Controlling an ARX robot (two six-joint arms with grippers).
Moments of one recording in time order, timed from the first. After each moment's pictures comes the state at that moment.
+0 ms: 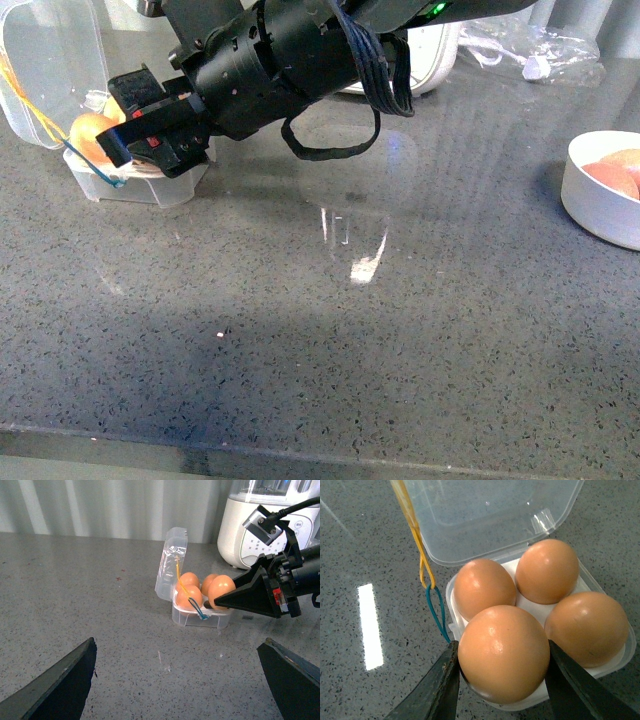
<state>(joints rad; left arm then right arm) 0.00 0.00 0.03 0.00 0.00 0.00 0.60 2.15 1.50 0.08 -0.51 -0.24</state>
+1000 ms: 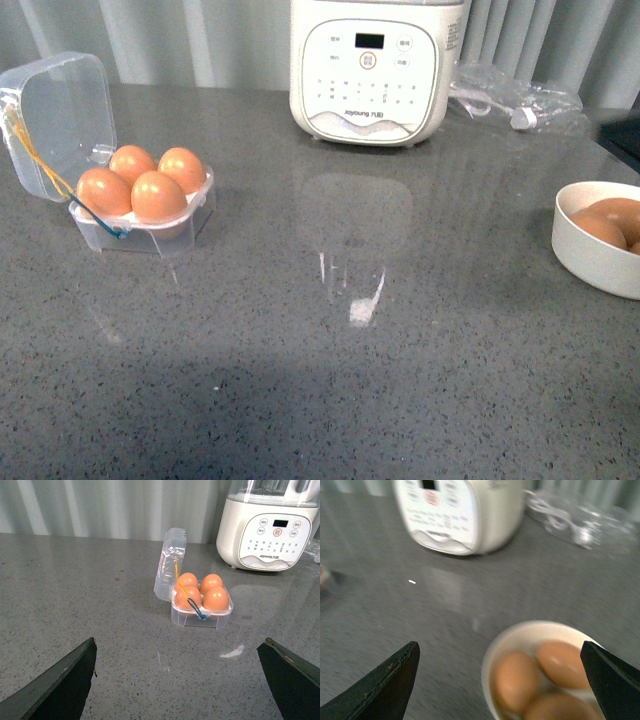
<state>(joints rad) 0.00 0.00 0.03 0.00 0.00 0.00 0.05 1.32 0.52 0.55 -0.31 -0.04</state>
